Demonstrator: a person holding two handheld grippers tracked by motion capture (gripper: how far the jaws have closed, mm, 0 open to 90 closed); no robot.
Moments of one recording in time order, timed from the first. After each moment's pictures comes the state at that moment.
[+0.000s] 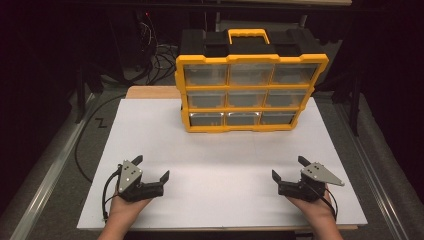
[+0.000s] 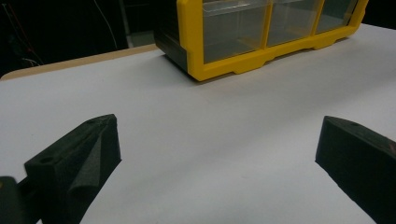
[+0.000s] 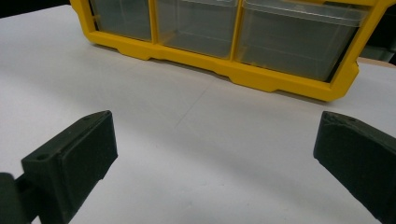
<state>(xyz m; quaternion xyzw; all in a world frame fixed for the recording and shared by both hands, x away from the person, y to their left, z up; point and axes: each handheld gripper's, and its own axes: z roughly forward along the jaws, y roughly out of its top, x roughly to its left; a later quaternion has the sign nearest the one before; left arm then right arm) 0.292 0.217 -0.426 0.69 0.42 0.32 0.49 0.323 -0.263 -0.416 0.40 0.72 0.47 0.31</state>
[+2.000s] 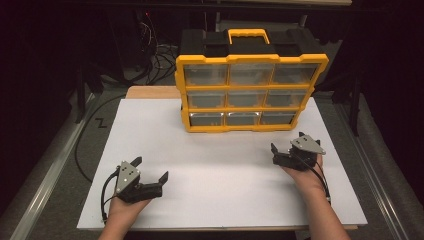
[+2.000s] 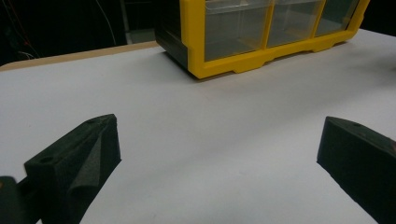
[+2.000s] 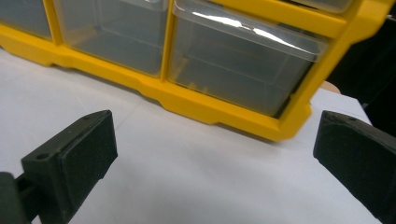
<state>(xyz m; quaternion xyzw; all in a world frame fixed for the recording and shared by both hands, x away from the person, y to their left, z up) 0.289 0.219 -0.428 0.68 0.43 0.31 0.50 0.403 -0.256 -0.414 0.41 0.72 0.39 0.40</state>
